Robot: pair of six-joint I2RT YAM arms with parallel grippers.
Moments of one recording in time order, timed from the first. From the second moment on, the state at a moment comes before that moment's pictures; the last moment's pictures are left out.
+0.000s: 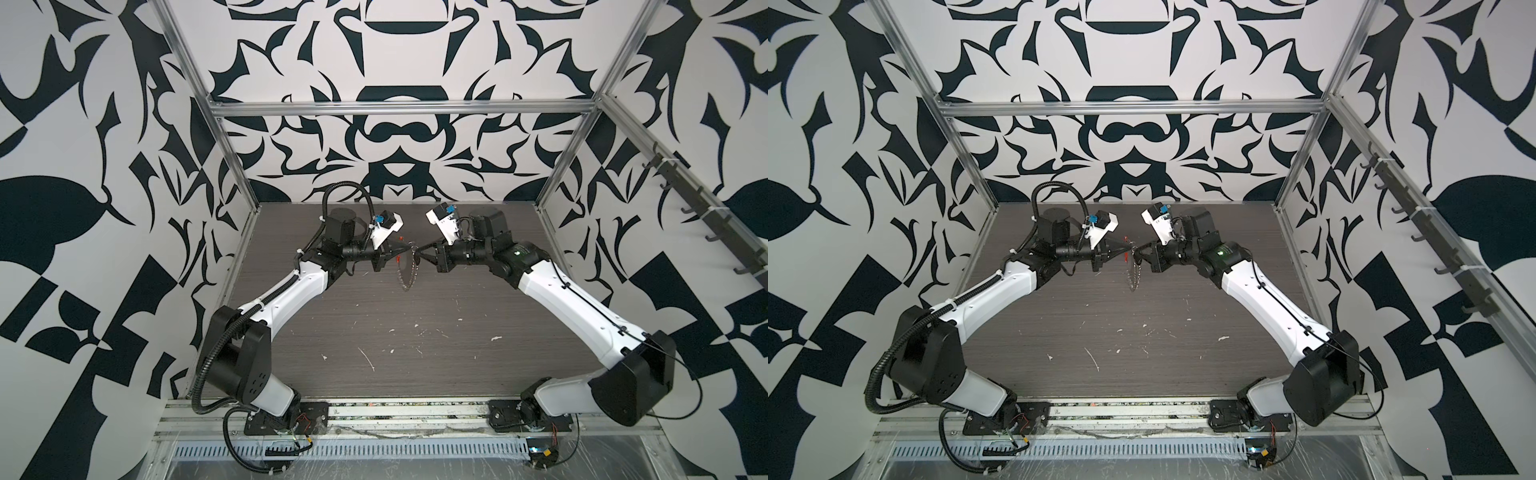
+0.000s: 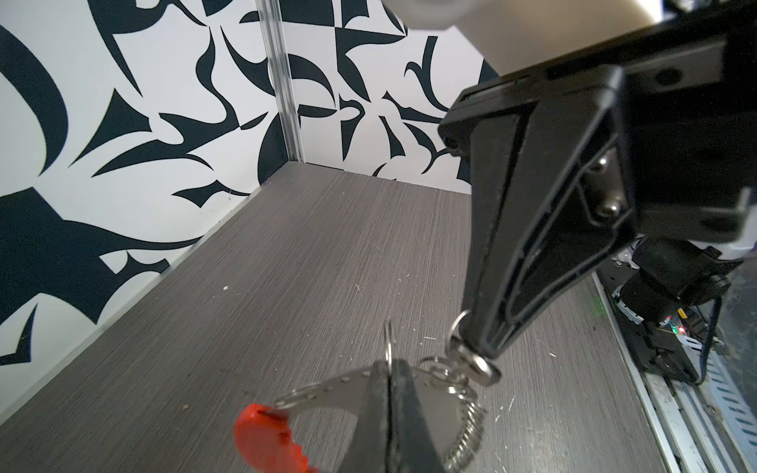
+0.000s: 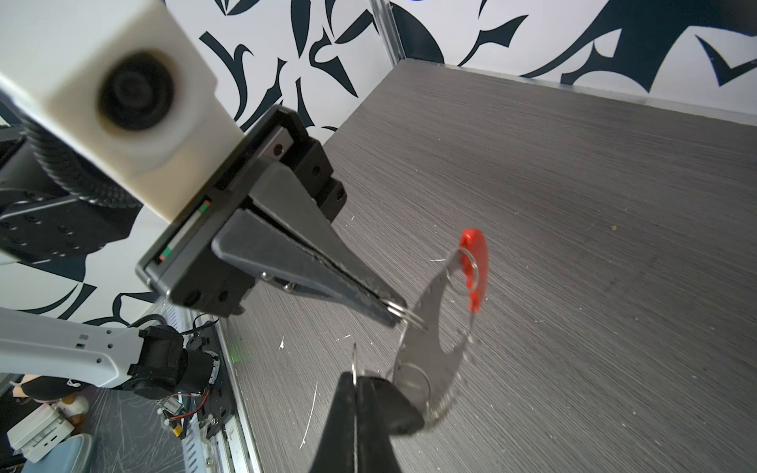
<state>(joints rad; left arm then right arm) -0.48 1.53 1.13 0.07 0.86 0.24 0.51 1.41 1.29 -0.45 -0.59 0.18</state>
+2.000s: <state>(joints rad) -0.49 1.60 1.28 -0.10 0.80 0.24 0.55 1.51 1.45 -0.58 -0.30 0.07</state>
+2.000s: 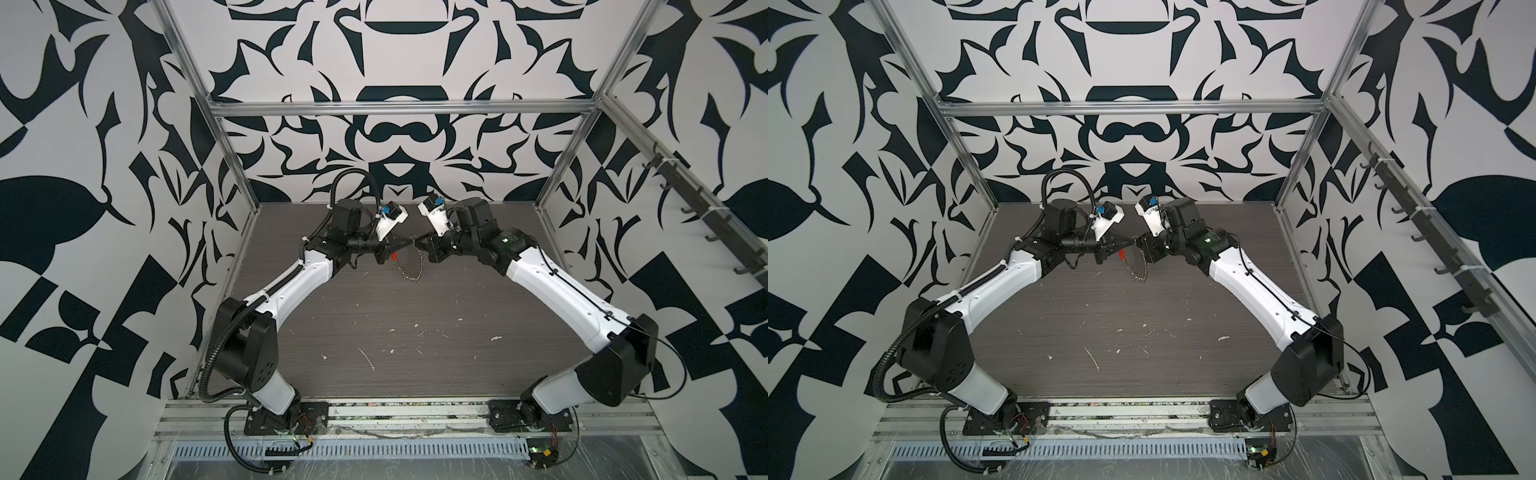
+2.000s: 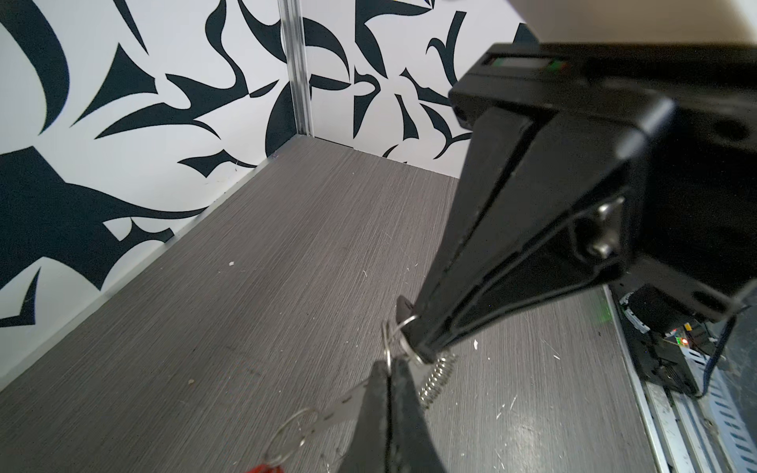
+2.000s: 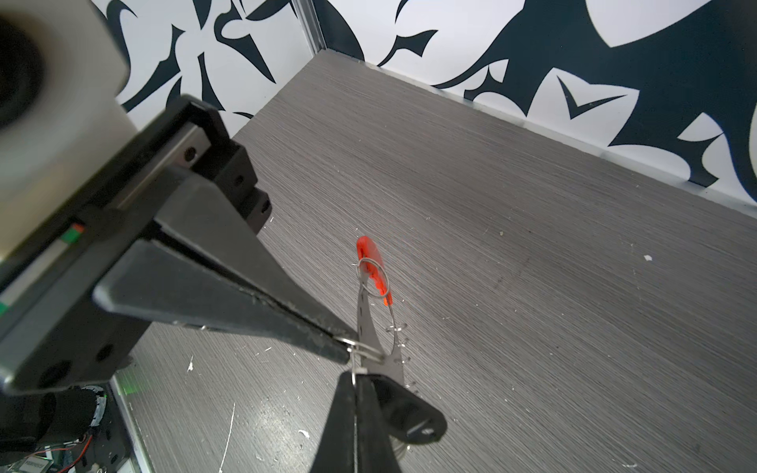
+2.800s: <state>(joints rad) -0.50 1.61 1.28 -0.12 0.80 0.26 0.56 1.51 1.46 -0.60 -0.28 0.06</state>
